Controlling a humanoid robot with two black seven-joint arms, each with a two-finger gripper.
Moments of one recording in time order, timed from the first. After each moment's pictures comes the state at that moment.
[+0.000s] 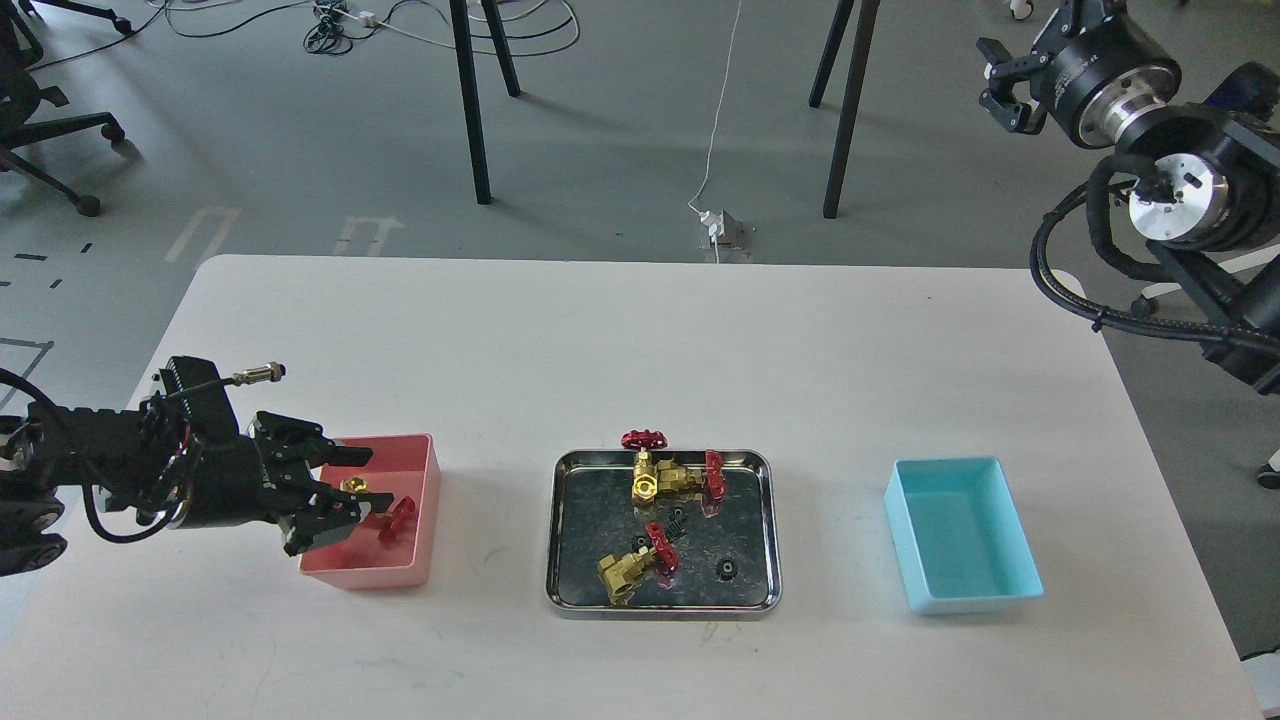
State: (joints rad) left arm -1.23 0.79 0.79 -1.18 1.57 0.42 -0.49; right arm 1.08 -0.50 0.52 0.80 0.02 0.02 0.16
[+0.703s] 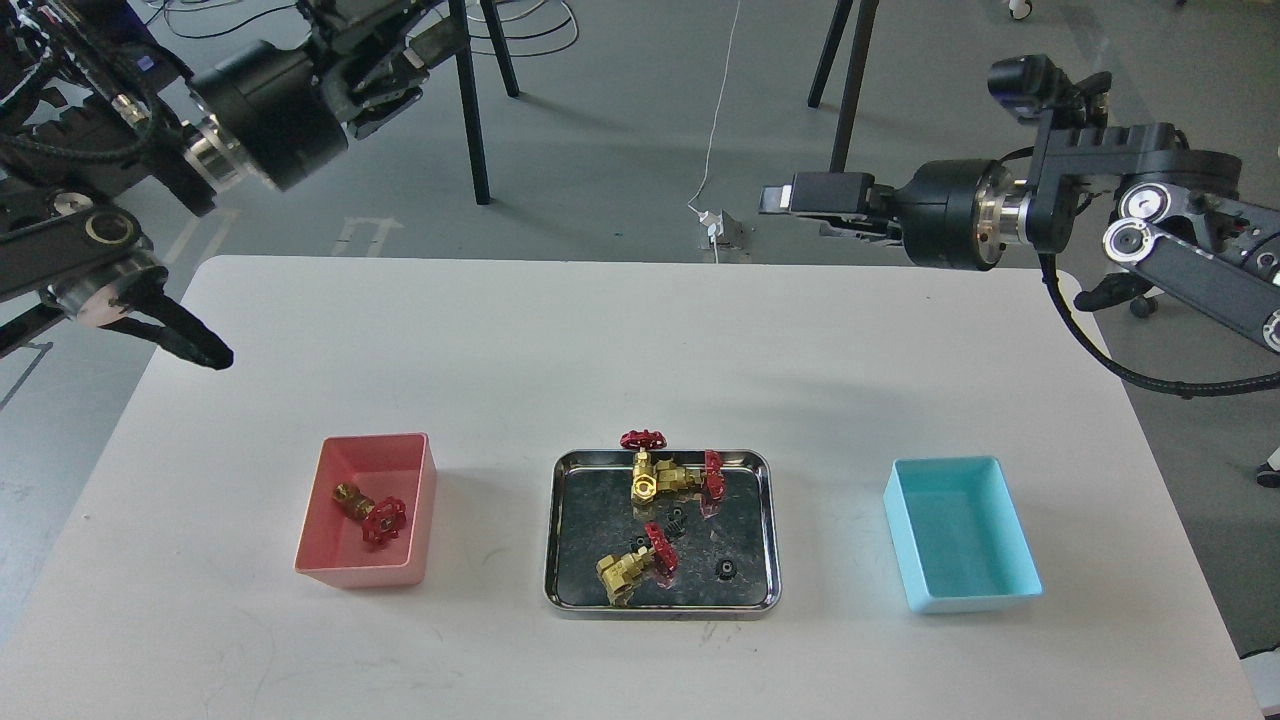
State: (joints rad) left arm -1.18 0.81 -0.23 -1.42 0.41 -0.03 -0.49; right arm 1.22 -0.62 0.18 1.22 -1.16 0.48 0.16
